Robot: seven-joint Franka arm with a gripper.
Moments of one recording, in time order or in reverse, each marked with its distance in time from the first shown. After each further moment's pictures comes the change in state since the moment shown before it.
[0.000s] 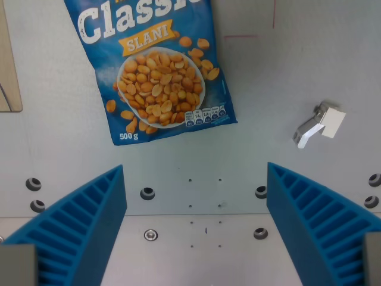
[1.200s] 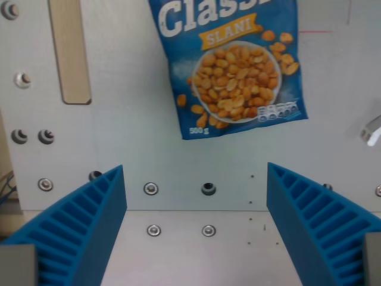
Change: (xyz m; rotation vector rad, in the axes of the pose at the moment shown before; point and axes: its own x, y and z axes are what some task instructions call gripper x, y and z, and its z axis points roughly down) arm -0.004 -0.081 -0.001 0.006 0.004 -0.018
